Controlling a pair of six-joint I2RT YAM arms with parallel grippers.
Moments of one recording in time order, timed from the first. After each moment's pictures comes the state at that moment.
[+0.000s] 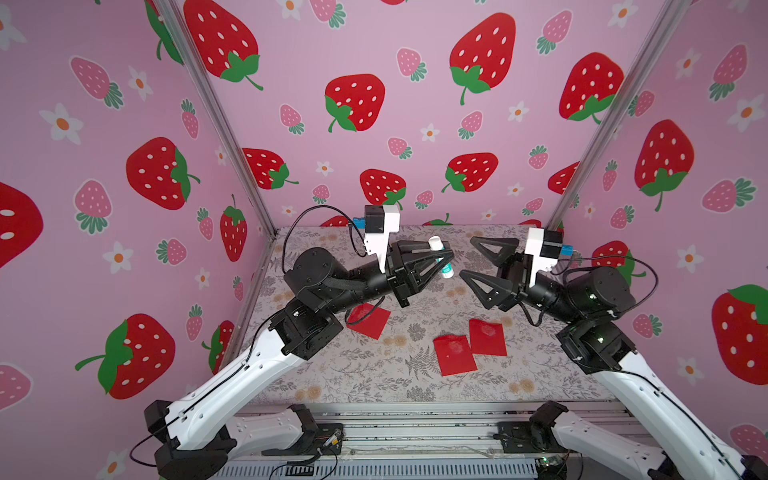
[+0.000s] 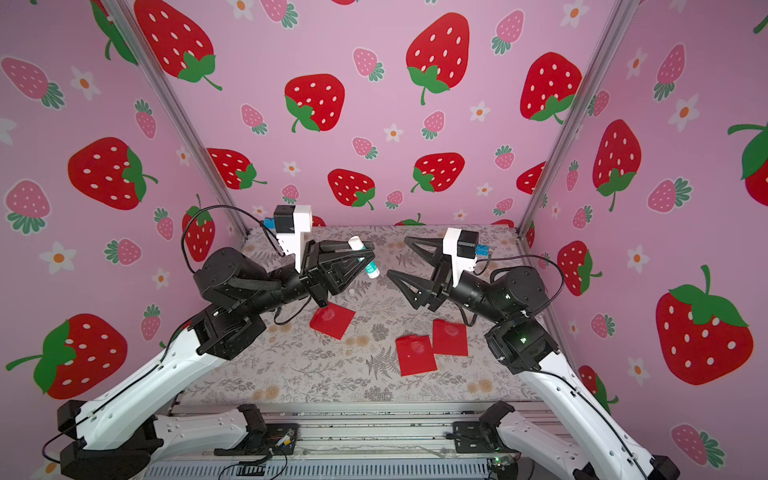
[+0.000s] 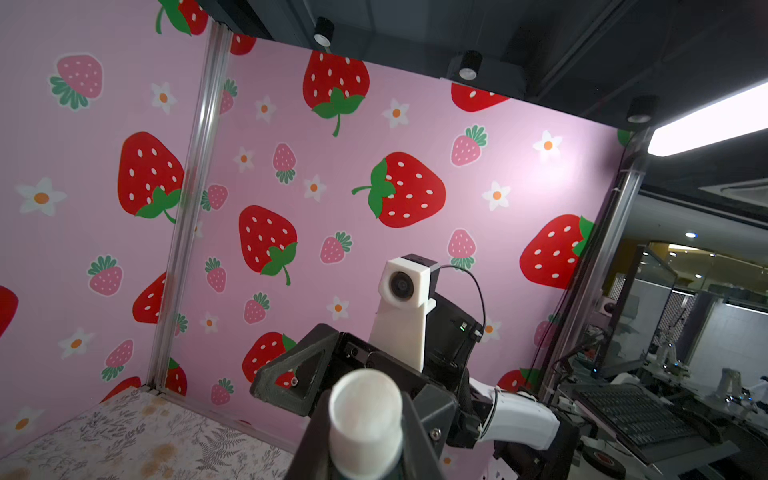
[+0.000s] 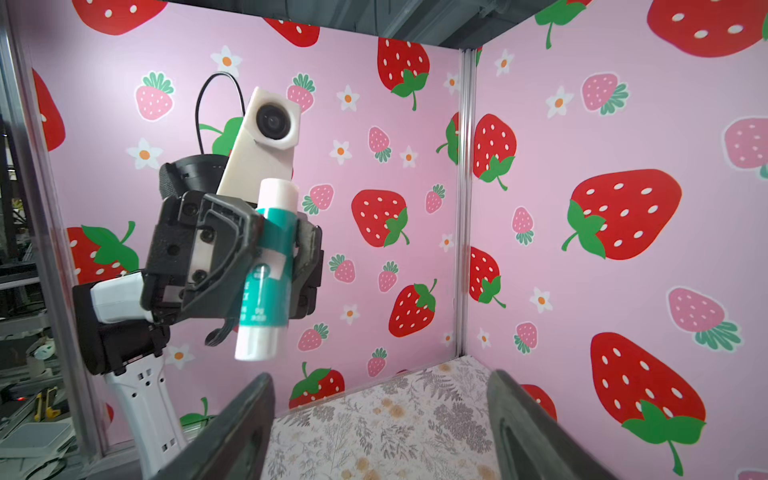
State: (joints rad) left arm -0.88 1.15 1.38 0.15 0.41 -0.46; right arm 0.64 0.94 1.13 0.19 -0.53 0.23
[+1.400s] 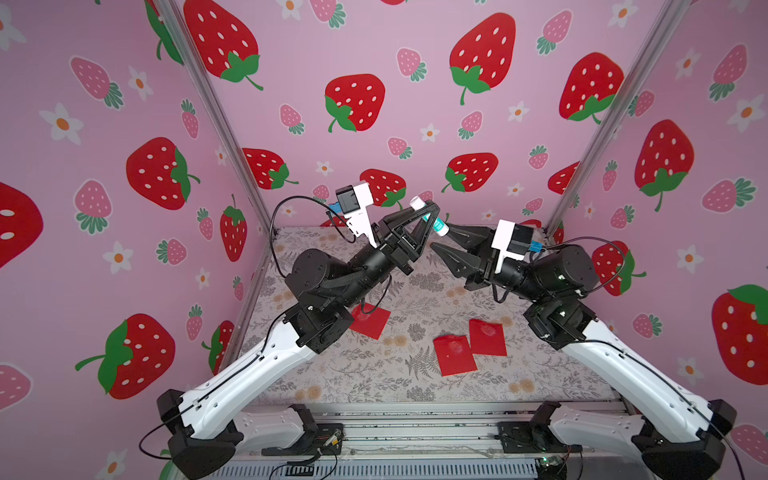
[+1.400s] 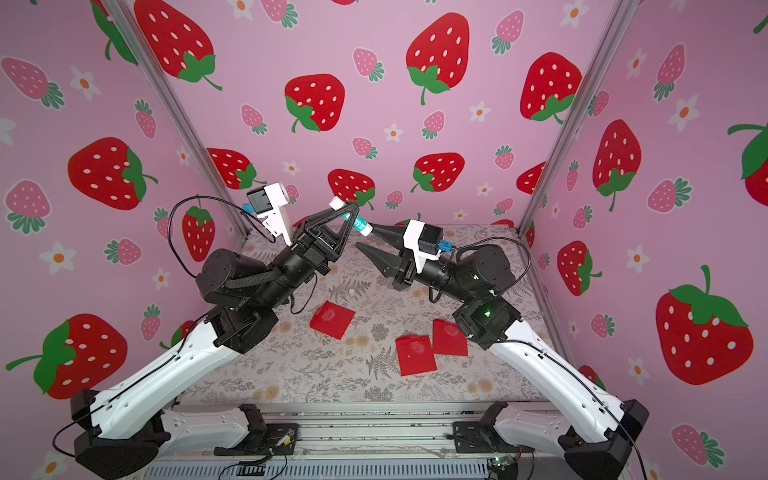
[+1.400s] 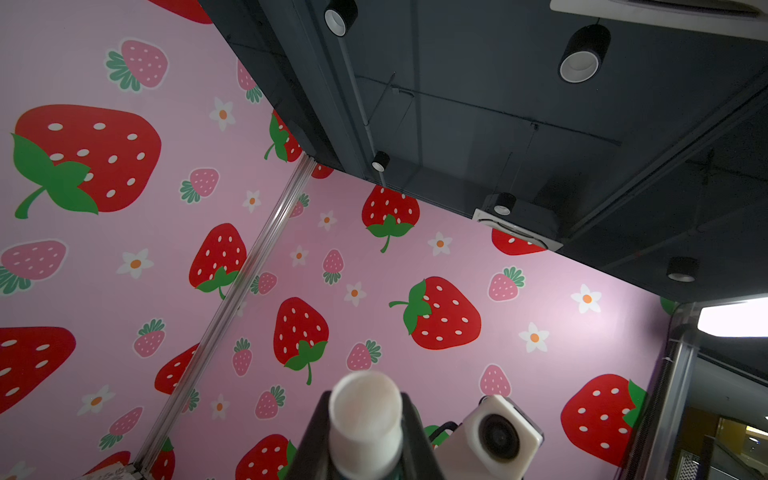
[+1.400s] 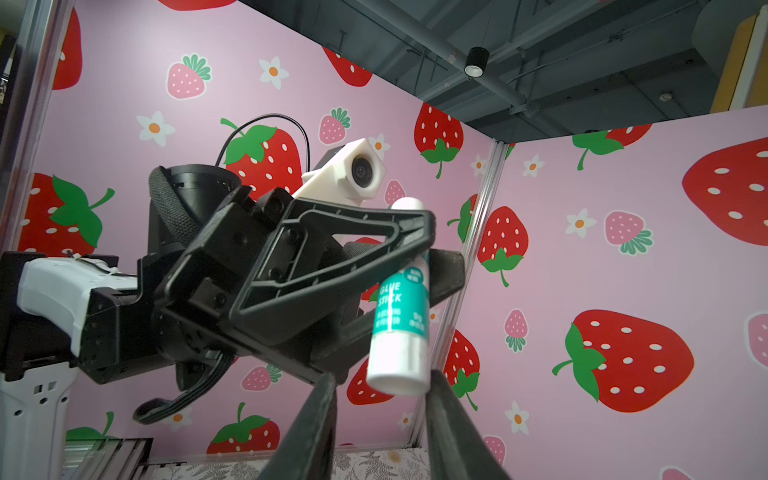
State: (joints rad) left arm -0.88 1.20 1.39 0.40 0.12 -0.60; right arm 0.80 1.14 1.27 0.37 -0.47 -0.05
